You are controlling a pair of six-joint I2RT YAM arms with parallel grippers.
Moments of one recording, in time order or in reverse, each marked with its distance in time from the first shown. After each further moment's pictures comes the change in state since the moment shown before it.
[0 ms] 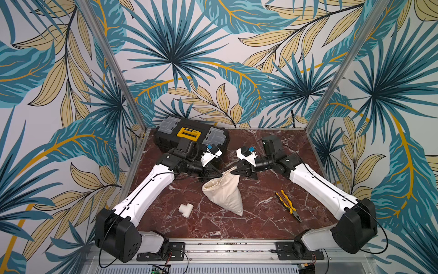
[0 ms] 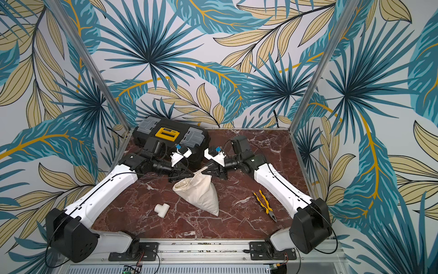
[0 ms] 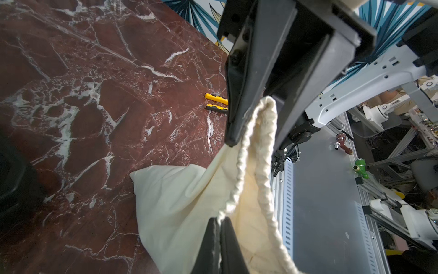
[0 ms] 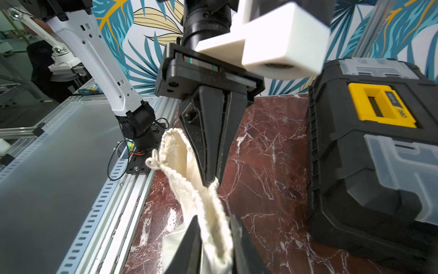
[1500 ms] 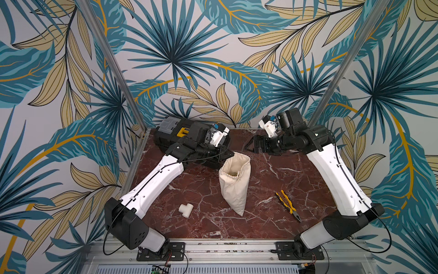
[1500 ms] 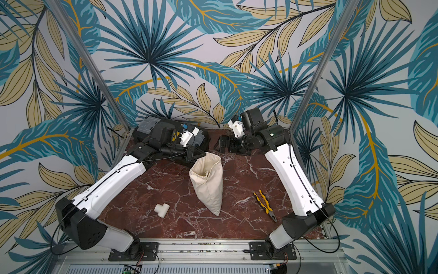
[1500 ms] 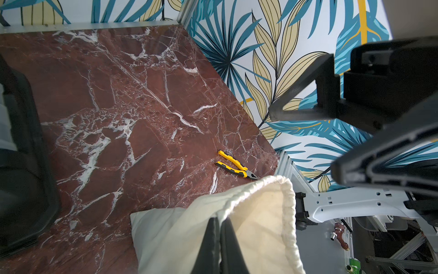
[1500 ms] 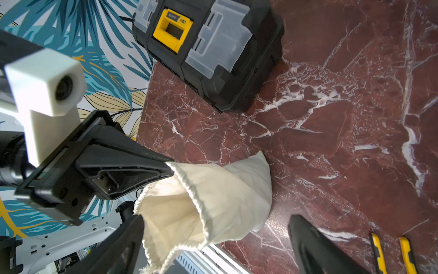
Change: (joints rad) left arm -0.119 0.123 0.258 0.187 -0.255 -0.540; right arm -0.029 0.140 0.768 -0.884 0.626 0.912
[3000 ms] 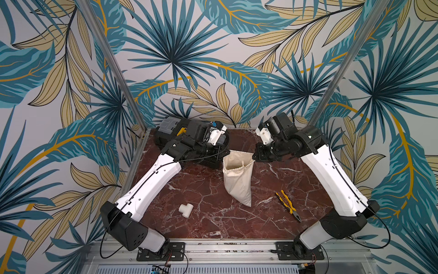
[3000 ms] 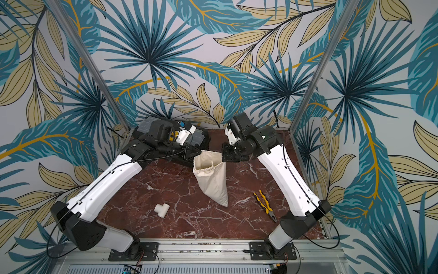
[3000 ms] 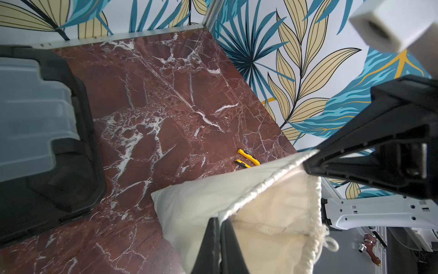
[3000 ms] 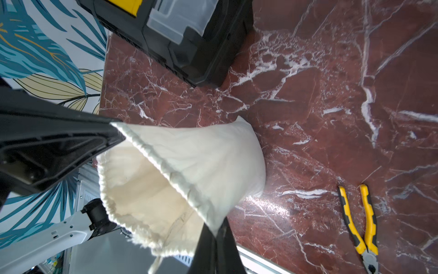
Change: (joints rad) left arm -0.006 -0.042 0.084 -0.166 -0.161 0.051; right arm 0.116 0.047 0.100 -0.151 0.232 0.061
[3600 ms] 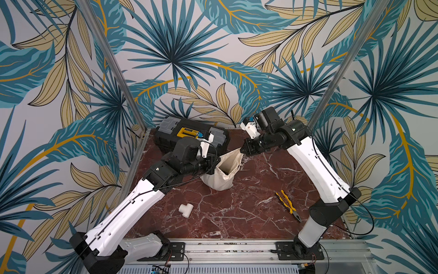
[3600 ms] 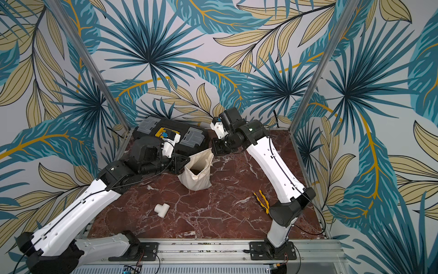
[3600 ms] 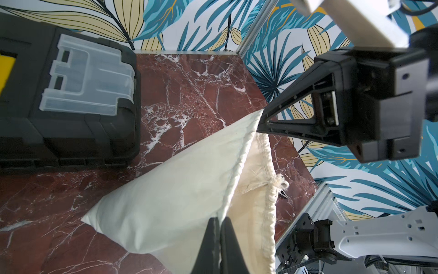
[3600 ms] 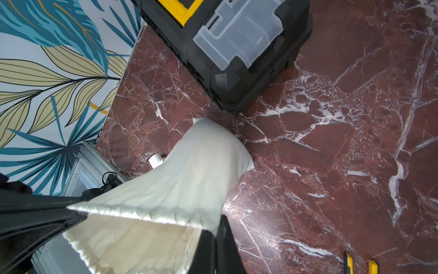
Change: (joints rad) left arm -0.134 -0.287 -0.216 0.027 -0.332 -0.215; right arm -0.002 0.135 0.080 0.094 -0.121 -0.225
